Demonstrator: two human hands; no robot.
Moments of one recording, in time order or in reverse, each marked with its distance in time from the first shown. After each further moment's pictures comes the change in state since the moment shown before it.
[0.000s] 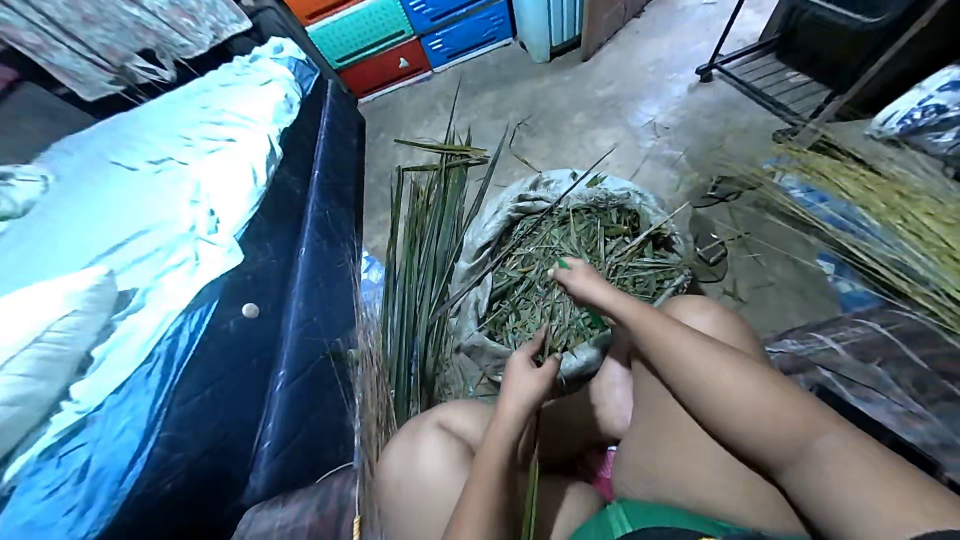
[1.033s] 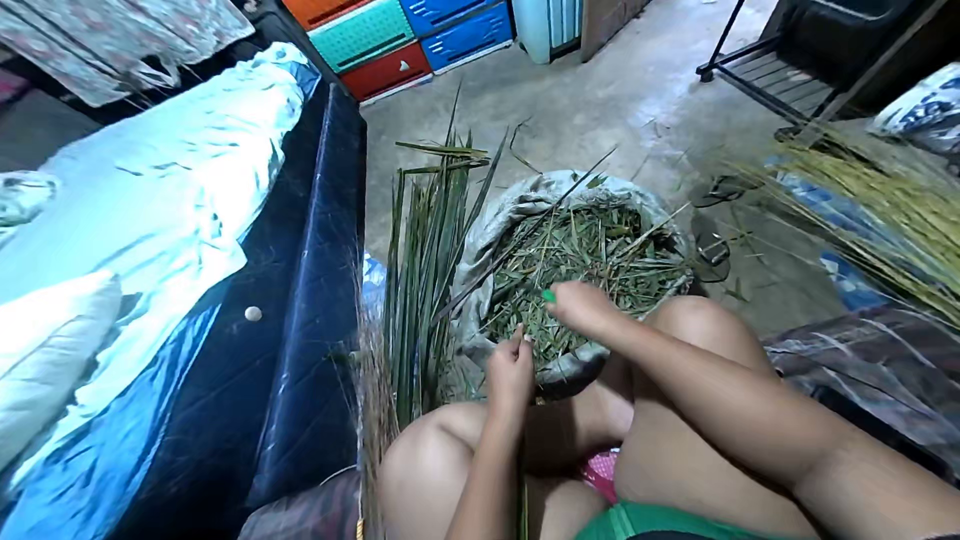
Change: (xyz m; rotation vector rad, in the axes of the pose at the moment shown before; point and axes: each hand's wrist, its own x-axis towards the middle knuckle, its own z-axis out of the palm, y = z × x) left_hand 0.008 -0.009 -0.006 0.204 0.352 0.037; right_hand -0.039 -0.020 0.020 -0.752 -0.073 -0.021
